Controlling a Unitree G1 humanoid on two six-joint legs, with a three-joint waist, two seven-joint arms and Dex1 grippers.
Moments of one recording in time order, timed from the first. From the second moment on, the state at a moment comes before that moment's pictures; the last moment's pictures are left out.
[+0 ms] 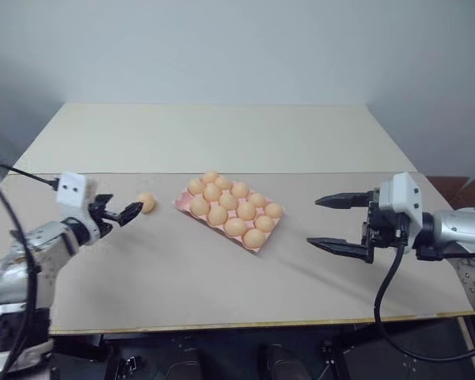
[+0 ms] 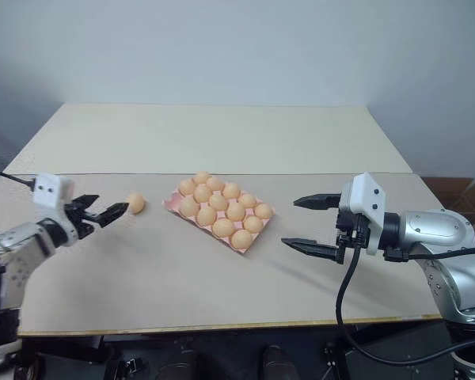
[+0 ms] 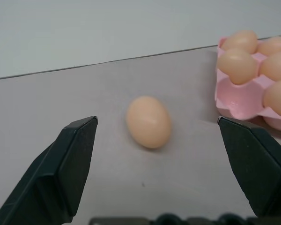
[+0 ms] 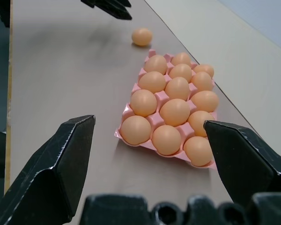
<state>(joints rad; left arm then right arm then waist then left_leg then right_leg) -0.38 0.64 0.28 0.01 -0.42 0.69 -0.47 -0.30 -0.89 -0.17 -0.39 0.61 0.45 1.08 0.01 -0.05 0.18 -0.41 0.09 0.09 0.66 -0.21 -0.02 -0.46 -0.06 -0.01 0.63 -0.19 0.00</state>
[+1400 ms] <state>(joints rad) -0.68 0.49 0.06 0.33 -0.25 0.41 -0.68 -0.21 -0.89 -0.22 -0.52 0.67 0.49 0.98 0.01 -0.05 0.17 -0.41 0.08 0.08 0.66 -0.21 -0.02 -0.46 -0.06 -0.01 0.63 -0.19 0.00</state>
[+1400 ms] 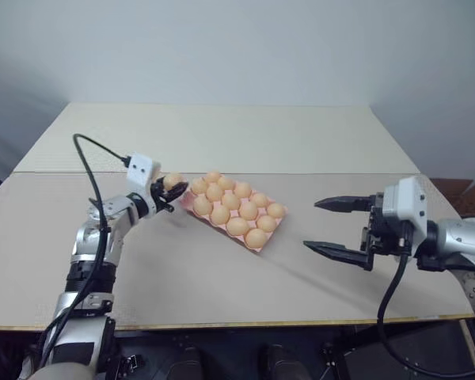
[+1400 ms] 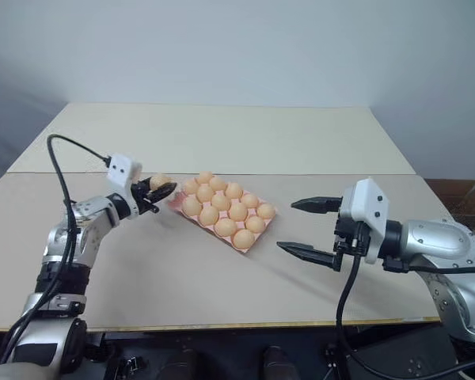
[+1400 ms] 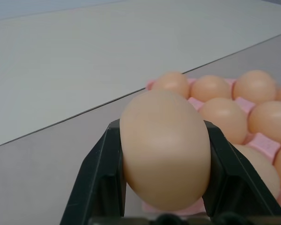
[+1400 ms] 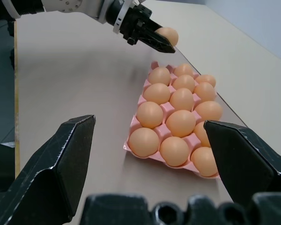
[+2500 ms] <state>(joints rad) 0.08 0.95 0.55 -0.26 -0.50 0.47 -1.10 -0.32 -0.88 -0.19 -0.40 0.65 0.46 1.04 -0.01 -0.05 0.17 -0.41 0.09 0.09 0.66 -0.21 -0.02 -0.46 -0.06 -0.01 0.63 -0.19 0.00</state>
